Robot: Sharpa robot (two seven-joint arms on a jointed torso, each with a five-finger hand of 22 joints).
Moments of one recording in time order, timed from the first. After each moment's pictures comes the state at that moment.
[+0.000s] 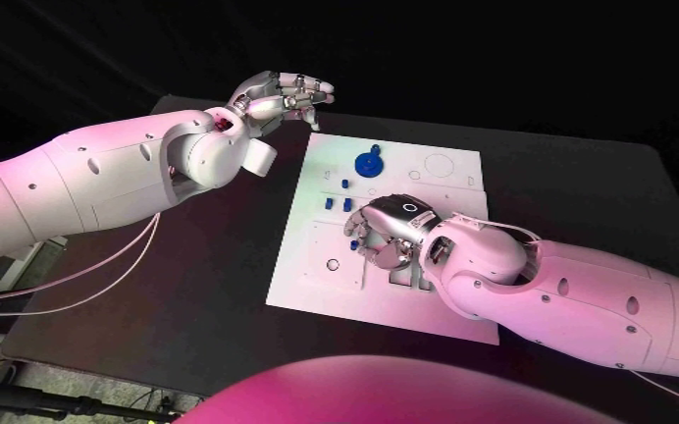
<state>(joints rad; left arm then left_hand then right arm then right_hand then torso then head) 1.19 -0.91 0.01 1.41 -0.12 -0.07 0.35 1.38 -0.18 0.60 0.05 0.21 0.83 0.21 0.28 0.39 0.86 0.15 0.47 0.14 1.04 0.06 0.97 0.46 0.18 0.91 0.15 0.92 0.54 1.09 -0.61 -0.16 1.65 -1.69 -0.30 -0.20 1.30 -0.20 0.61 -0.08 0.05 0.91 0.15 0.18 0.30 1.21 0.08 0.07 0.09 1.46 -0.01 1.23 1.06 0.12 1.30 0.10 0.99 1.26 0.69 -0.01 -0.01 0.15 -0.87</state>
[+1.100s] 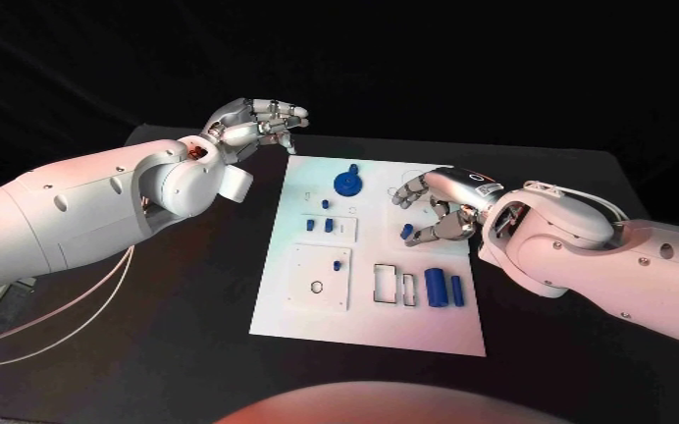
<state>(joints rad) 1.19 -0.91 0.01 1.41 -0.12 -0.06 0.35 1.38 -0.18 0.60 0.05 0.21 0.83 0.21 0.28 0.39 0.85 0.15 0.47 0.14 1.04 0.06 0.97 0.46 0.18 0.92 0.15 0.92 0.54 1.23 -0.88 -0.15 1.75 -1.48 -0.30 -0.18 1.56 -0.22 -0.03 0.29 0.05 0.83 0.15 0.15 0.31 0.92 0.13 0.13 0.07 1.44 0.03 1.20 0.97 0.12 1.26 0.13 0.81 1.15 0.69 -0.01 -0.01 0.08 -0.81</state>
